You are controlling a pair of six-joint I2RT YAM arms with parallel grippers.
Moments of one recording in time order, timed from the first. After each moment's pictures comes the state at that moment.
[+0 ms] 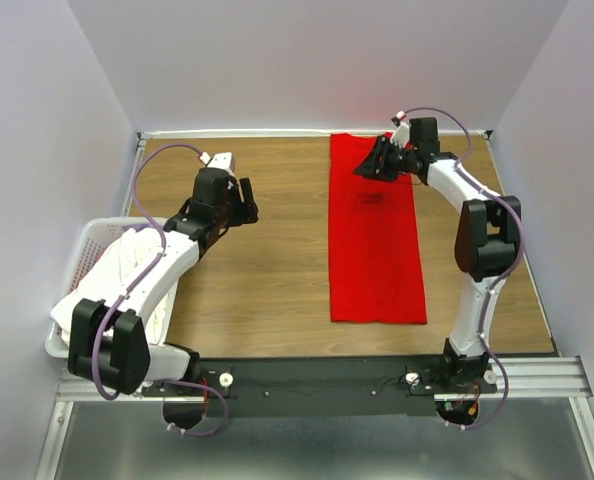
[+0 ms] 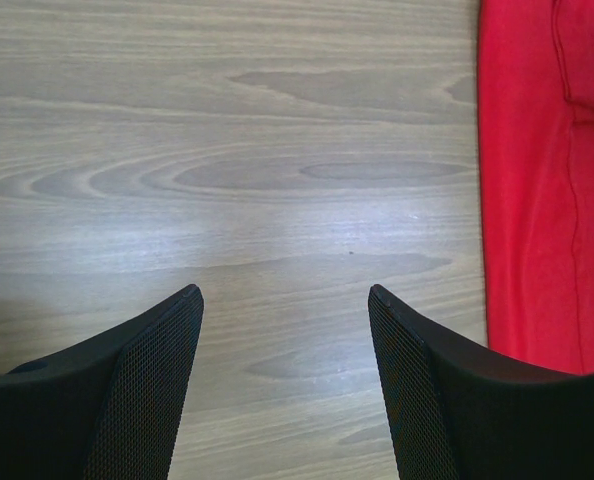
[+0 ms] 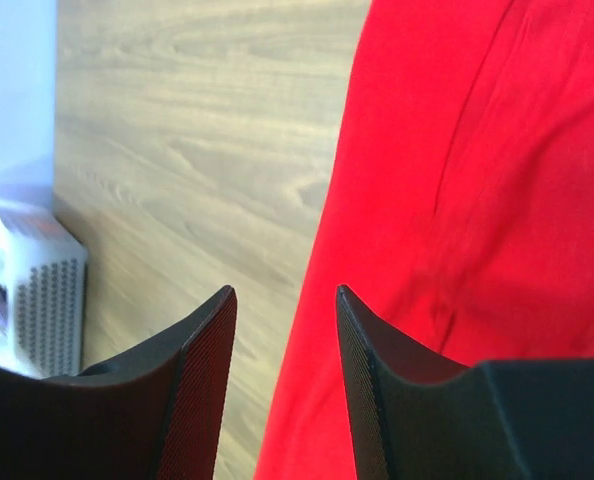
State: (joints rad) left arm -0.32 1.31 0.96 -0.25 -0.05 -0.37; right arm 0.13 2.10 1.65 -0.25 -0.62 0.42
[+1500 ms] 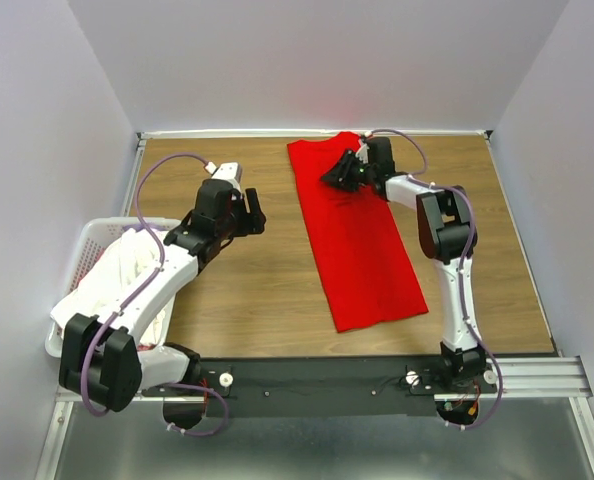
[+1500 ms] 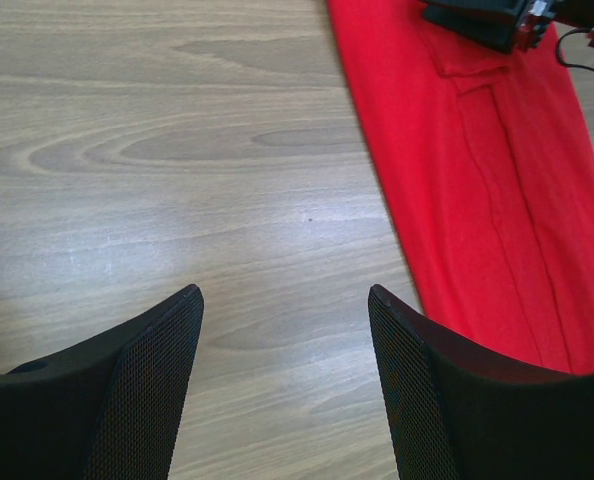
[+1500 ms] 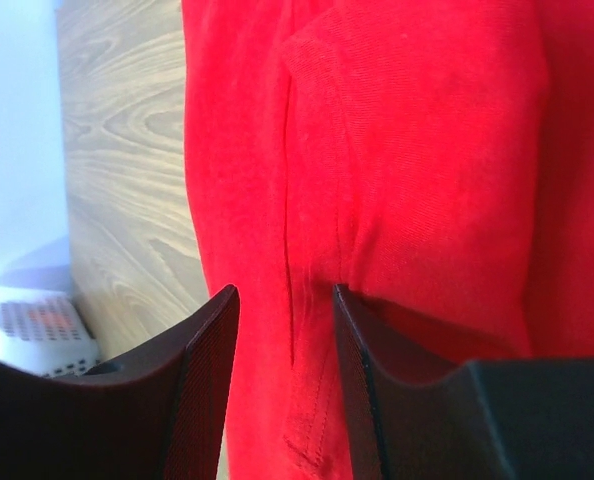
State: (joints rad) left arm -0.39 1.23 0.89 -0.23 -0.02 -0.40; right arm 0.27 2.41 1.72 0.13 -0.51 0.72
